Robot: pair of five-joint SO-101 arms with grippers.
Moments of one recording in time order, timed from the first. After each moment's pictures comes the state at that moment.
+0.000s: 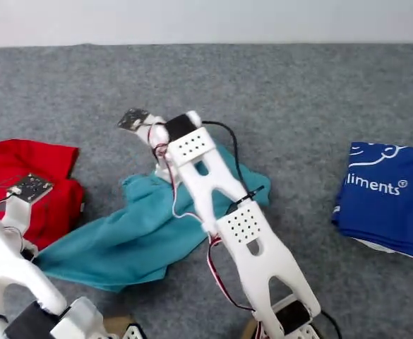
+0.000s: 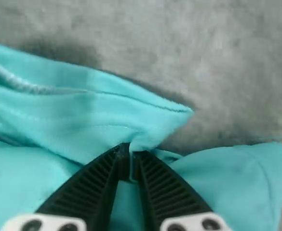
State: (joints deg) left arm -52.7 -16.7 37.9 89.2 -66.2; right arm -33.8 73.1 -81.2 100.5 26.9
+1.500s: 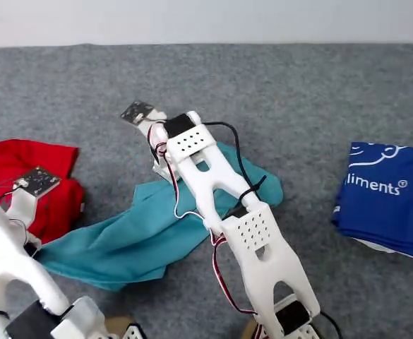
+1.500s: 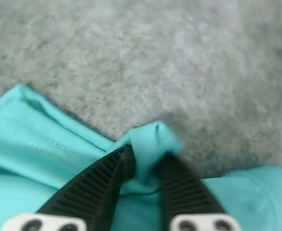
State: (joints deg) left arm -48.9 -16.7 36.2 89.6 -66.2; right arm -35.2 57.8 -54.2 85.7 22.5
